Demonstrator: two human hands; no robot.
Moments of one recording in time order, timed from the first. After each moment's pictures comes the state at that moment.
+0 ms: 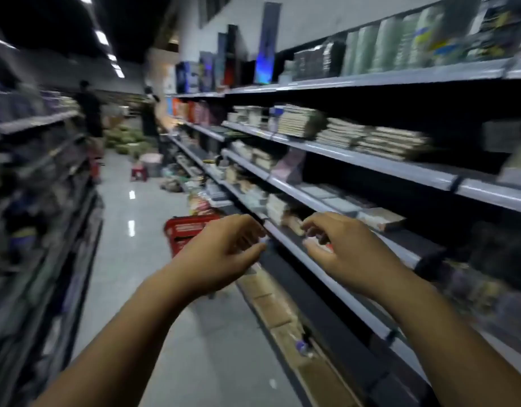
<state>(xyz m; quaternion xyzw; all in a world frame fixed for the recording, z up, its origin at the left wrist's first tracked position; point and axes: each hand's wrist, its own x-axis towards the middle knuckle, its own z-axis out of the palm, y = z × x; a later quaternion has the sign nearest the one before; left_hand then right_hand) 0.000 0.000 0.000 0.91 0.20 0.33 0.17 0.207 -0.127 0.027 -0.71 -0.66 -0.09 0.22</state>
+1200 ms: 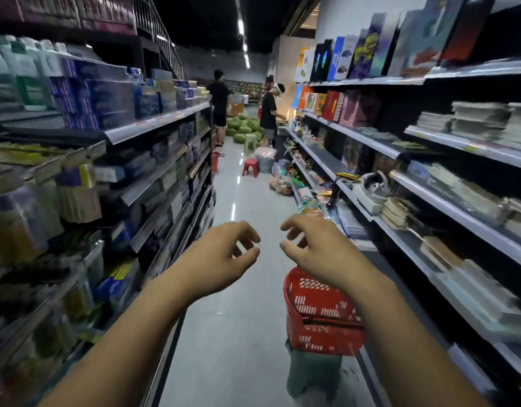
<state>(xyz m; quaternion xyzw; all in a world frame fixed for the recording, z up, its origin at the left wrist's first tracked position) -0.185 0.817 -0.039 0.80 0.49 0.30 0.17 0.030 0.814 -0.018 -0.58 -0.77 0.10 0.24</state>
